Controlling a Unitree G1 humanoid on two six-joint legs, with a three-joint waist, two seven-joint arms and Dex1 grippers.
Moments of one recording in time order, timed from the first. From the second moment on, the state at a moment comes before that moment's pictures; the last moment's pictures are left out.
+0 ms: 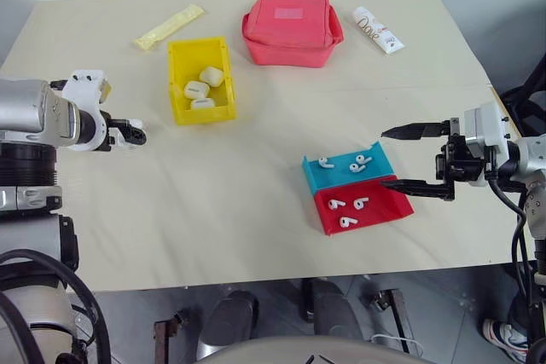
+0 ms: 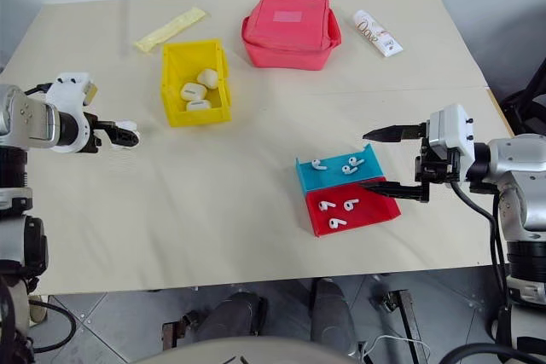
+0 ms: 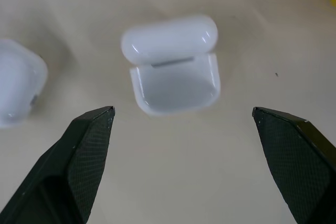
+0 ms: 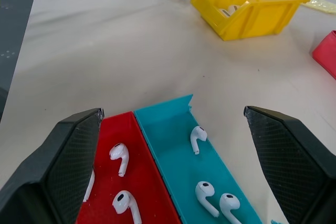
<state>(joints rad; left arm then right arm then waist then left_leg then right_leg) -0.99 0.82 -0.03 0.45 -0.22 1.48 -0.36 -0.37 -0.87 -0.15 0.01 0.52 0.19 1.43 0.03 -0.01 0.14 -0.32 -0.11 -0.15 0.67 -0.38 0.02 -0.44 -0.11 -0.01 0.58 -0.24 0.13</state>
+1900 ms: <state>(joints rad) -1.14 0.67 0.07 0.88 -0.08 1.33 -0.25 -0.32 -0.88 -0.16 -0.04 0.54 0.23 1.41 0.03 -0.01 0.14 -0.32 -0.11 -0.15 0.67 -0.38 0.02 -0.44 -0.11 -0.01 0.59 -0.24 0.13</state>
